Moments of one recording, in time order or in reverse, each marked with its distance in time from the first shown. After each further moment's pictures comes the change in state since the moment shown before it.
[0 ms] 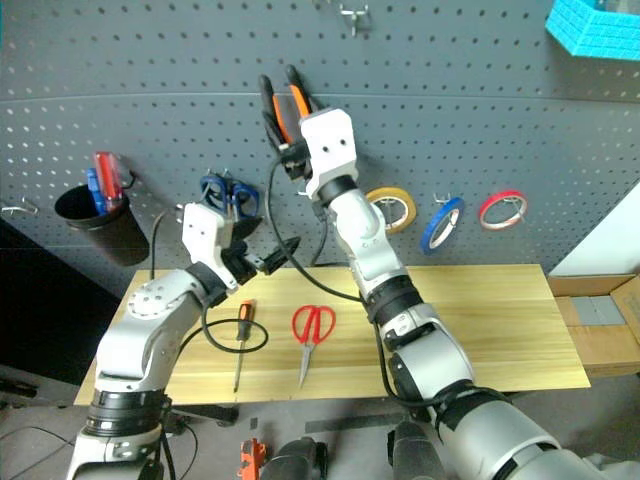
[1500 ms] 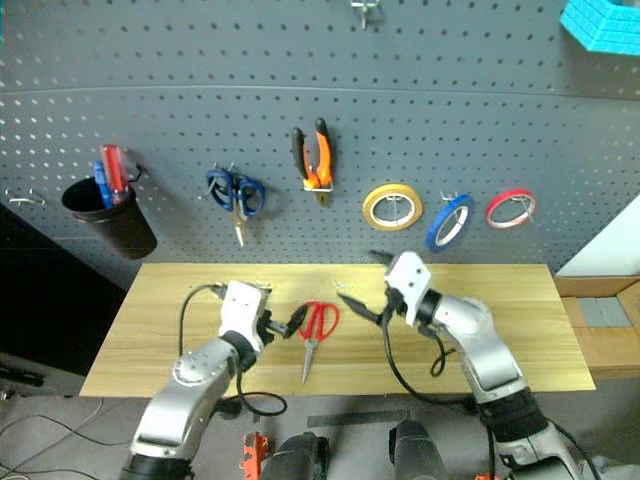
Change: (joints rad) left arm 0.319 -0.159 -0.183 -0.001 0.271 -0.046 0.242; right arm 0.794 -0.541 0.165 -0.897 0.128 0.535 0.690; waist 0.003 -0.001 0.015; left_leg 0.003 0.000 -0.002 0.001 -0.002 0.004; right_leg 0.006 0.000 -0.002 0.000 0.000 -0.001
